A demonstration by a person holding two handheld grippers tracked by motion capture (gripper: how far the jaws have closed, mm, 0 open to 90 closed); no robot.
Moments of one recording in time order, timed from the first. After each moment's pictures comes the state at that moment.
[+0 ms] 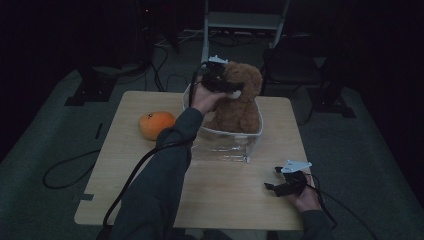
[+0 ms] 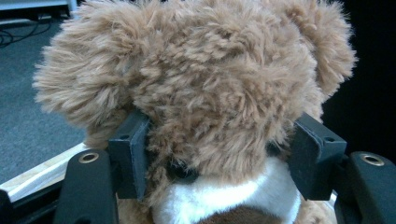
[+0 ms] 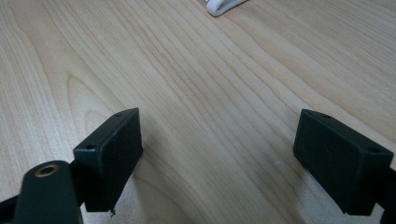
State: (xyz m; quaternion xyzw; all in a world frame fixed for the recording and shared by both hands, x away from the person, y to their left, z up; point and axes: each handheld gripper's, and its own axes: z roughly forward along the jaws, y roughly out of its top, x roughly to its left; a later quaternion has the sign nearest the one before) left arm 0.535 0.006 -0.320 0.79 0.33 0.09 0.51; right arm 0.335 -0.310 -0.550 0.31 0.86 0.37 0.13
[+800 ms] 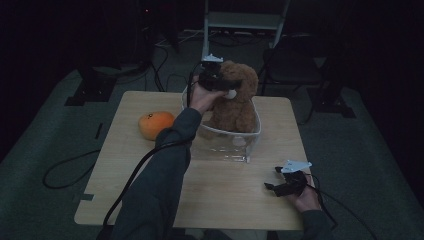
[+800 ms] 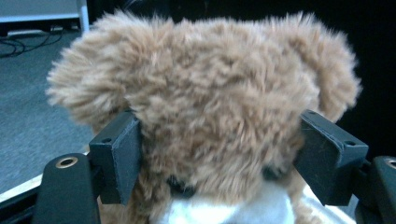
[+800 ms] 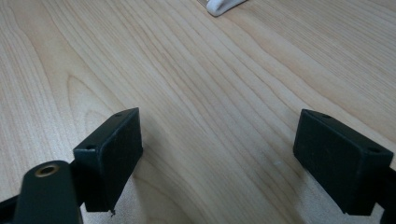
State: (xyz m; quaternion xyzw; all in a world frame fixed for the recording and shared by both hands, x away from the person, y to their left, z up) left arm 0.538 0.016 -0.321 0.76 0.35 0.10 0.54; right arm 0.335 -0.310 -0.550 0.31 0.86 0.37 0.13
